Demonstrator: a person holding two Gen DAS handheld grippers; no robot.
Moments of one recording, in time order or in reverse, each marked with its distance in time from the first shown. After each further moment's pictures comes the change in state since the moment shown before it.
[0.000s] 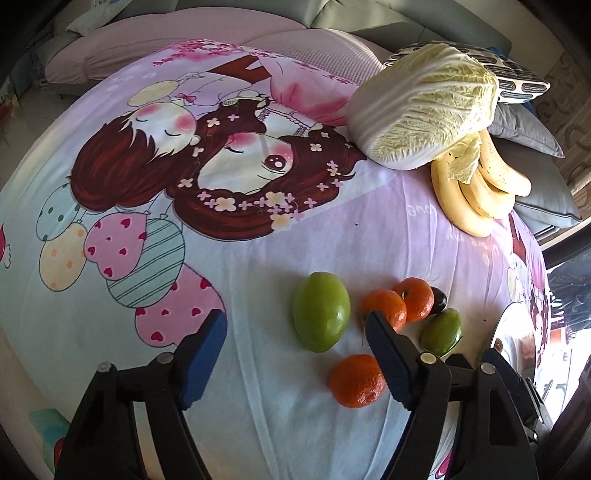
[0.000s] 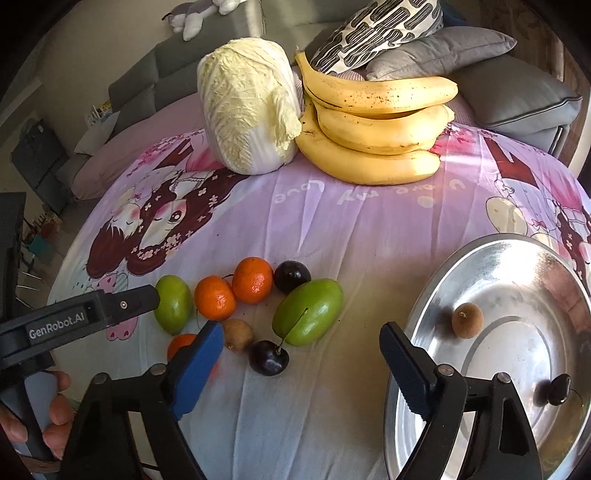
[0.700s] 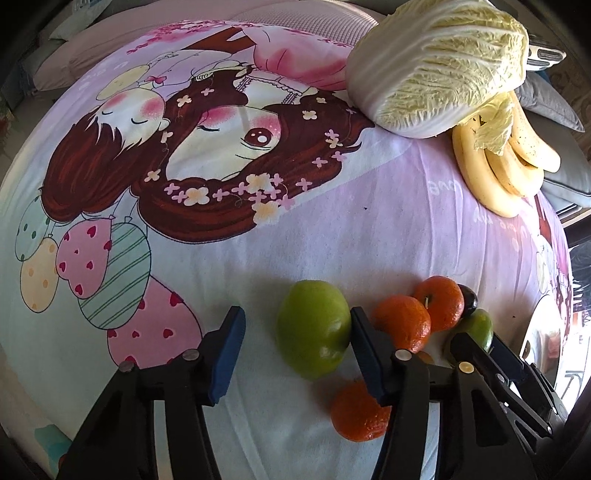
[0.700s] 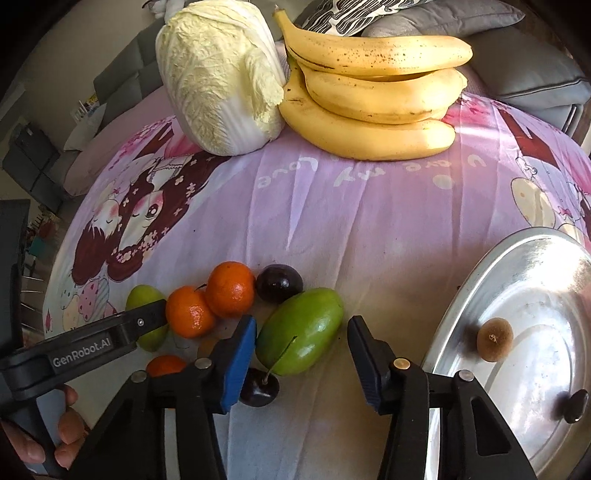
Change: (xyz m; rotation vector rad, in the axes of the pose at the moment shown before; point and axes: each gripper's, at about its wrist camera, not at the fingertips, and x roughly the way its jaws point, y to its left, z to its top) left arm 0.048 -0.016 0.014 0.049 0.100 0.076; right arm 0.038 -0.006 0.010 0.032 0.110 0.007
